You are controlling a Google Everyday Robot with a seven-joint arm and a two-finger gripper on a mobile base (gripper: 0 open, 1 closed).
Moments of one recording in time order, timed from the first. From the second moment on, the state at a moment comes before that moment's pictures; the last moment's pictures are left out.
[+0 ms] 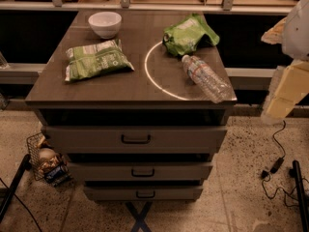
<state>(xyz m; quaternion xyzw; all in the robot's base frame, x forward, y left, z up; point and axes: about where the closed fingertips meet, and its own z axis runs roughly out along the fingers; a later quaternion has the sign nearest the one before) 0.438 -0.214 0.984 -0.60 0.78 -0.04 0.17</state>
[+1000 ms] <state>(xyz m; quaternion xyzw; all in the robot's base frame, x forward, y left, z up) 0.489 -0.167 0.978 -0.60 0.78 -0.03 0.17</state>
